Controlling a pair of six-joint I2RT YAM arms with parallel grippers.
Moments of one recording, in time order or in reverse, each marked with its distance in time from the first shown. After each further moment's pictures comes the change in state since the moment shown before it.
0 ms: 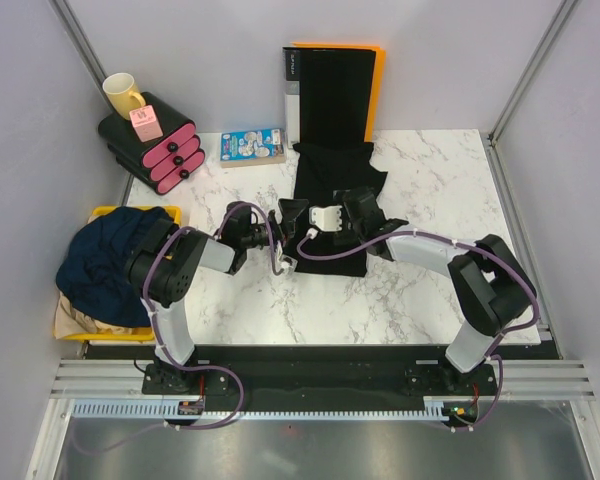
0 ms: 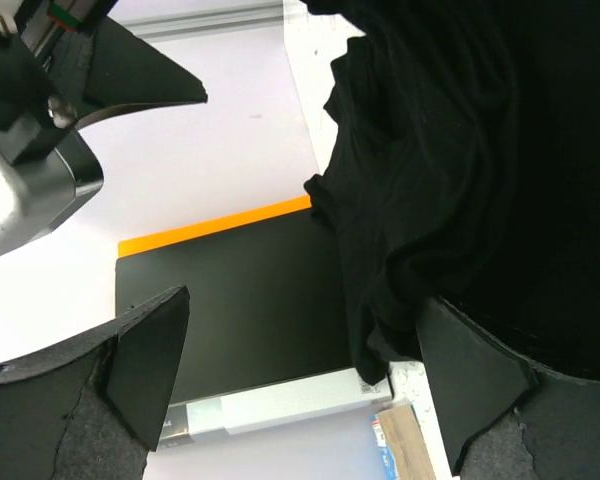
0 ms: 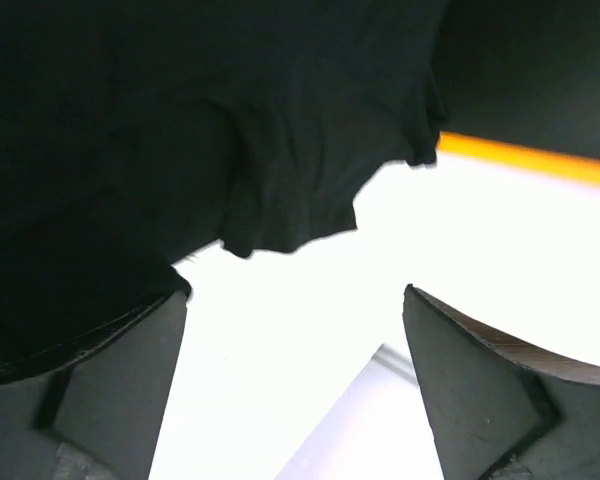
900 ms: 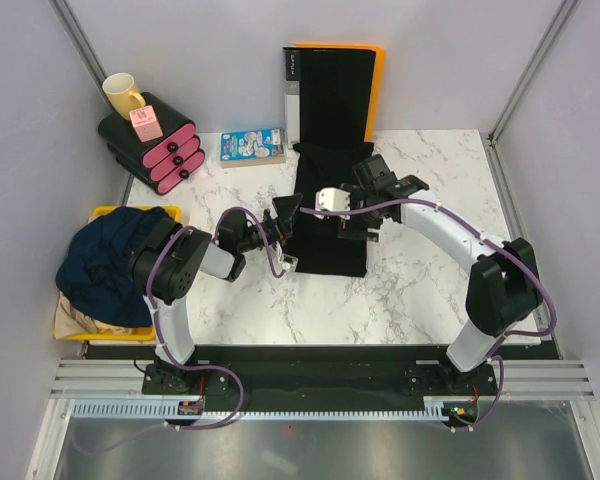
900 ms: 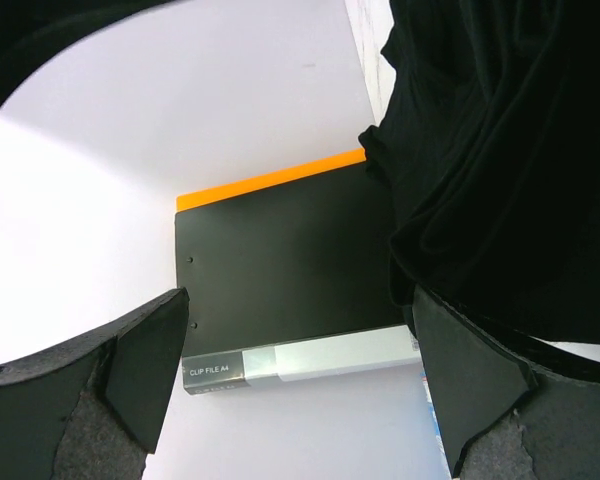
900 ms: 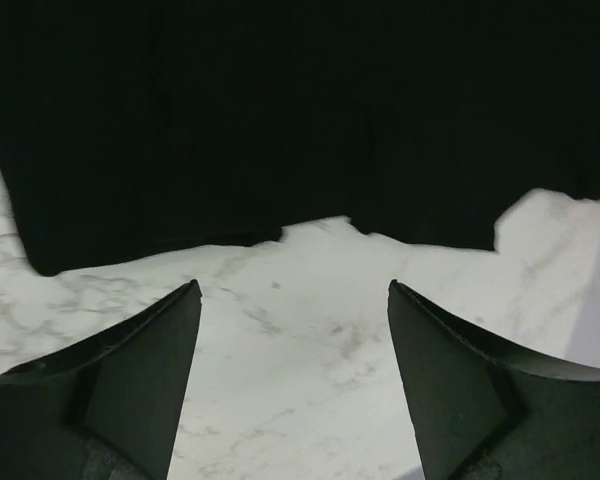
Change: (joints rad) left arm 0.000 0.031 -0.064 0.280 -0.087 -0.031; right arm -0.106 -0.019 0.393 -0.724 -0.367 0.178
